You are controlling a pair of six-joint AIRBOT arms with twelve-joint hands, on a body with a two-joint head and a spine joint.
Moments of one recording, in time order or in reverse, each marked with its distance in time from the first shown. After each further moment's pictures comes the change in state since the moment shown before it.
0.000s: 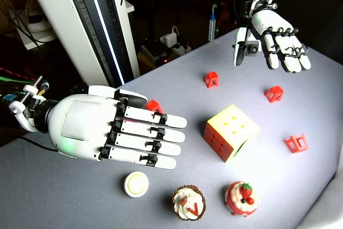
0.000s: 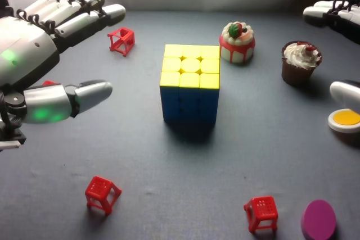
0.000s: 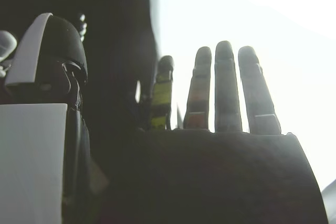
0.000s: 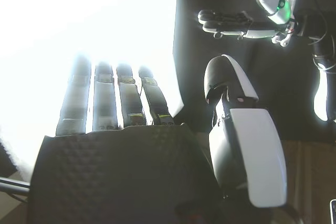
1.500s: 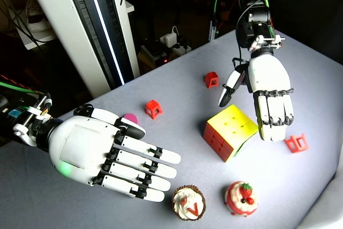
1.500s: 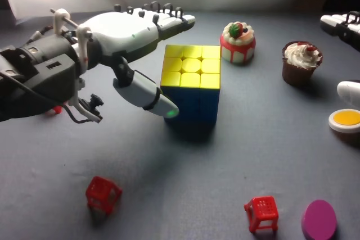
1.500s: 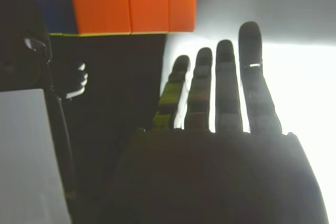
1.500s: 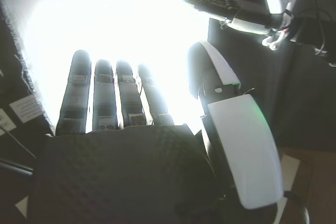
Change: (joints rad) left arm -0.403 -0.343 0.262 0.084 0.717 -0.027; right arm -0.064 -0.064 0.043 0.175 -0.041 0.000
